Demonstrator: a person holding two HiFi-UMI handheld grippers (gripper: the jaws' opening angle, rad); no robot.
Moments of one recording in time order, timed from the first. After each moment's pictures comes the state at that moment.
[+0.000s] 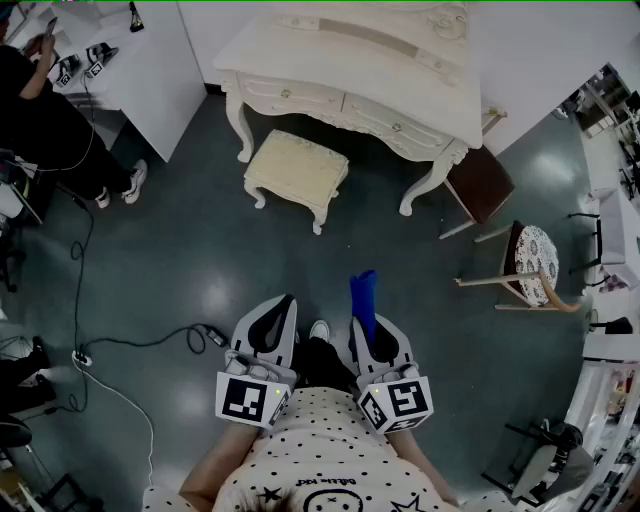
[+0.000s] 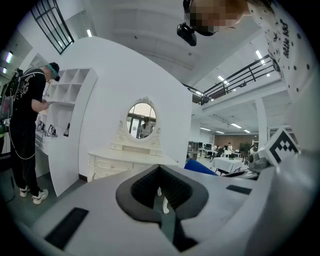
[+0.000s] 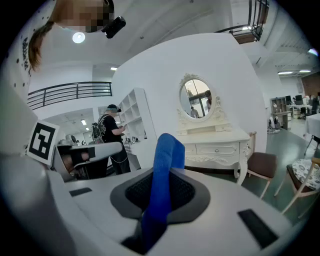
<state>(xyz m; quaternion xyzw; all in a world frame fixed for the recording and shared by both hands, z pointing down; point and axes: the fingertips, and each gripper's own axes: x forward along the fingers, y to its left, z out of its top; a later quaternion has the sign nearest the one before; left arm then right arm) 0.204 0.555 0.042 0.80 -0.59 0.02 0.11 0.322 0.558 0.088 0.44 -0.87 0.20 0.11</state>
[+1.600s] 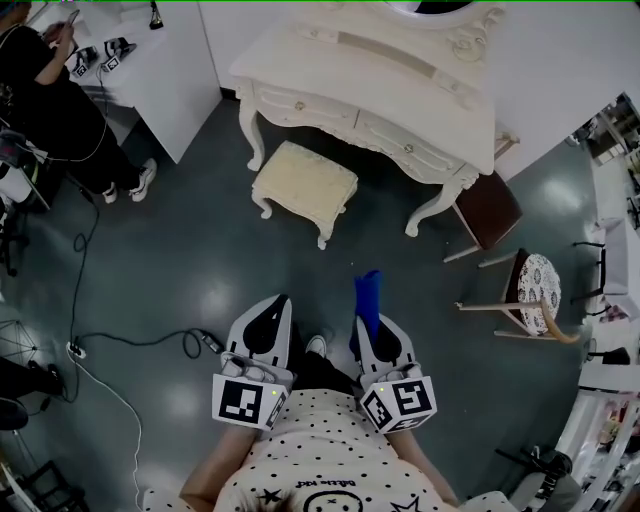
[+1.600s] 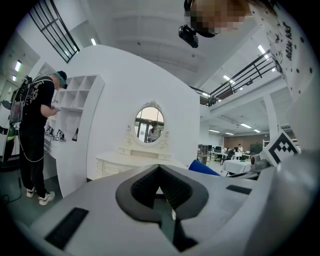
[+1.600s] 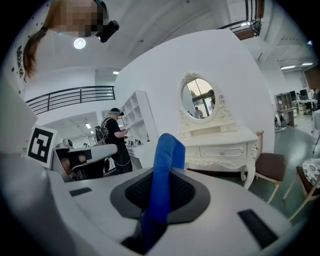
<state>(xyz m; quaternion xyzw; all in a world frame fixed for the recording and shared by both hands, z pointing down) 0.189 0.527 0.044 0.77 -0.63 0.01 0.09 0.320 0.515 0.094 0.41 -0.88 0.20 0.09</state>
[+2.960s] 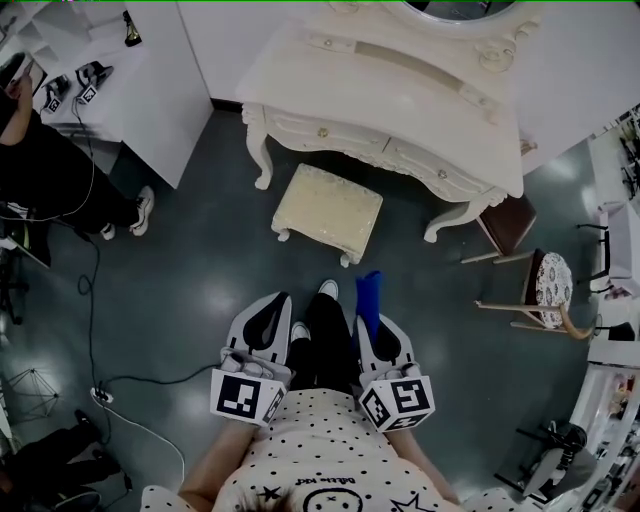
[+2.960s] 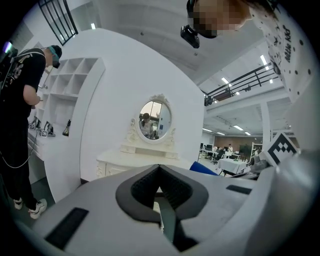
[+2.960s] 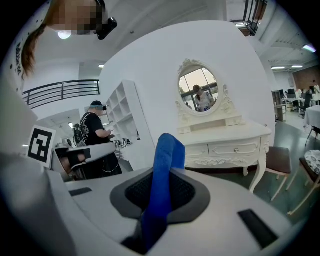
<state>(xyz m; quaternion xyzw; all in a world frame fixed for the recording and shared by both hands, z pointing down) 0.008 0.391 0.058 0.81 -0.58 0.02 0.12 0.143 0.399 0.109 0.47 -0.84 0.24 0.10</state>
